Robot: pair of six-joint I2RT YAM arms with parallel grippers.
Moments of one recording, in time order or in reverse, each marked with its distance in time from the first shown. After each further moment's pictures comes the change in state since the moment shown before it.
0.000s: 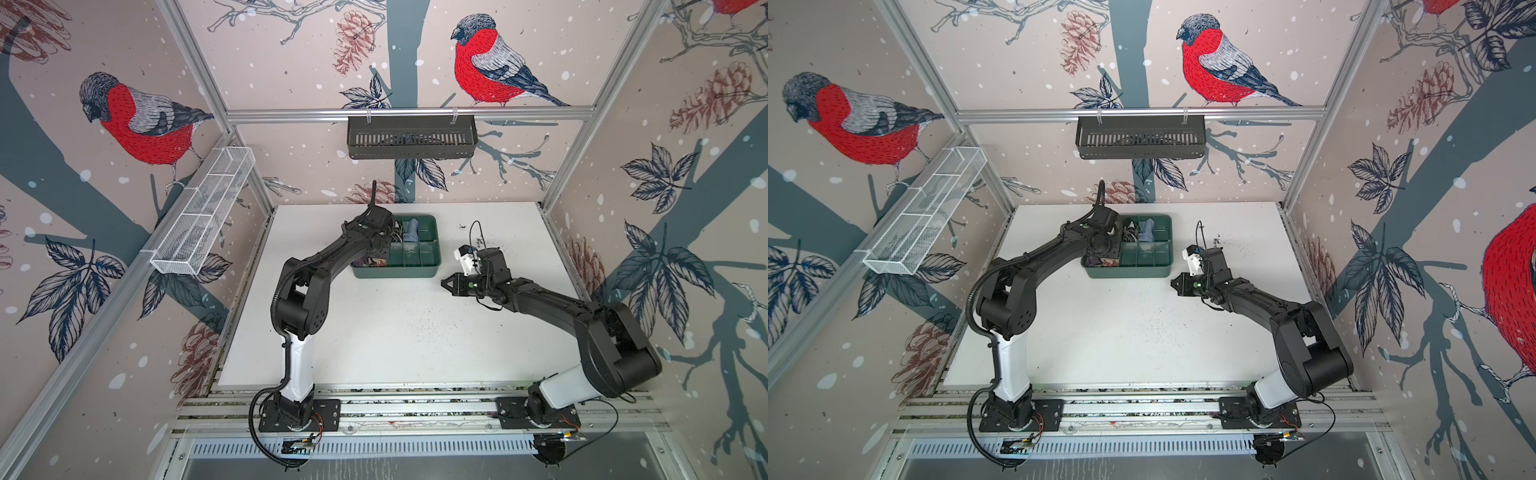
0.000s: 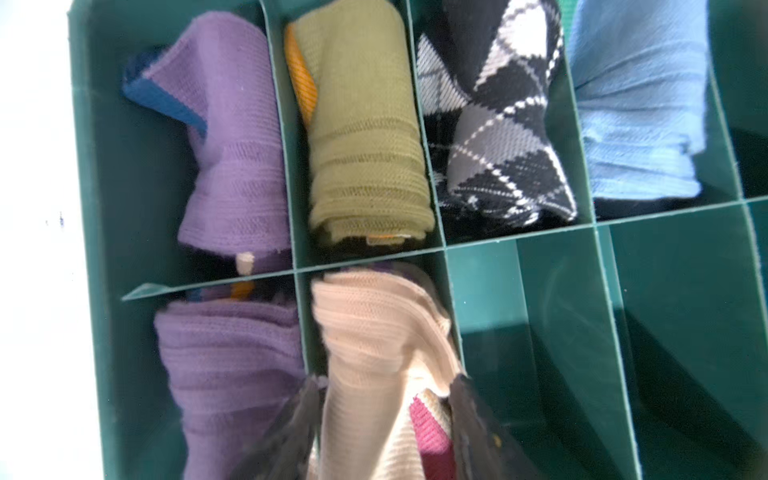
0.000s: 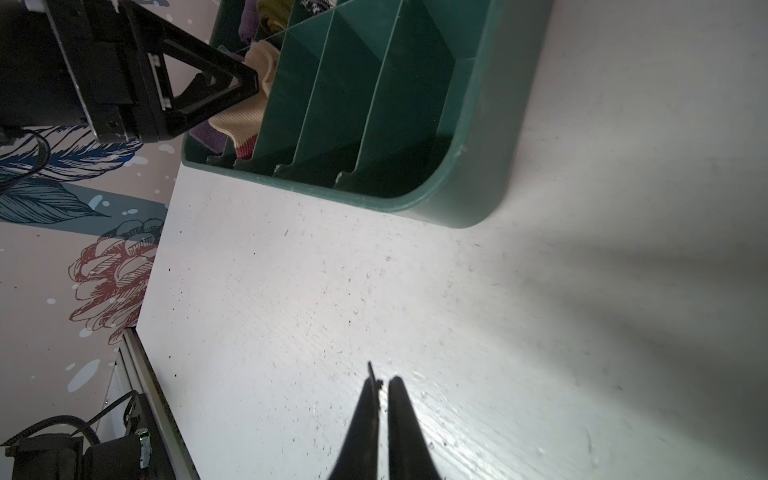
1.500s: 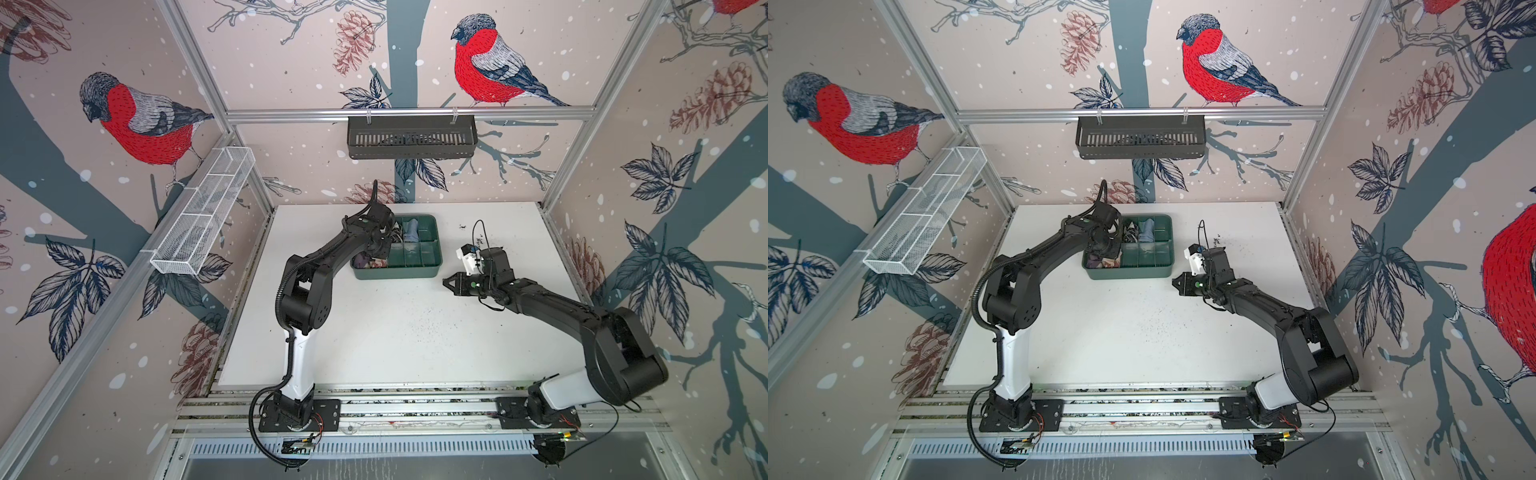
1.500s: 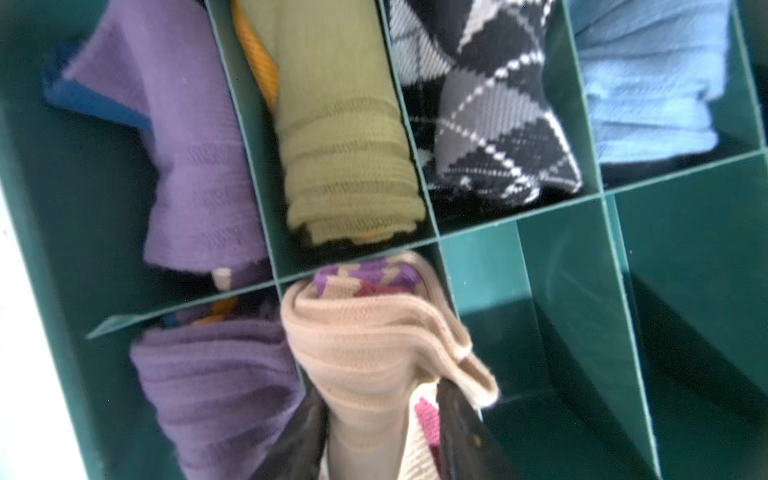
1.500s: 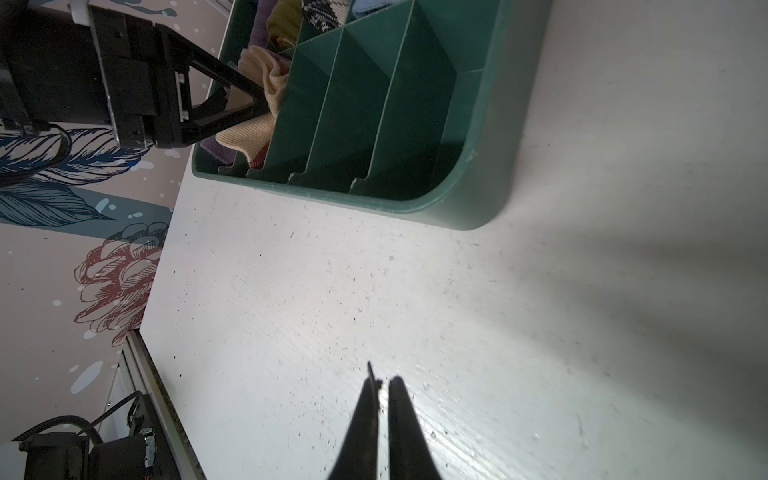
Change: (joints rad) left arm 0.019 0.061 0.110 -0.126 0.068 0.074; right arm -0.005 -0.039 -0.006 -0.022 0.004 0.000
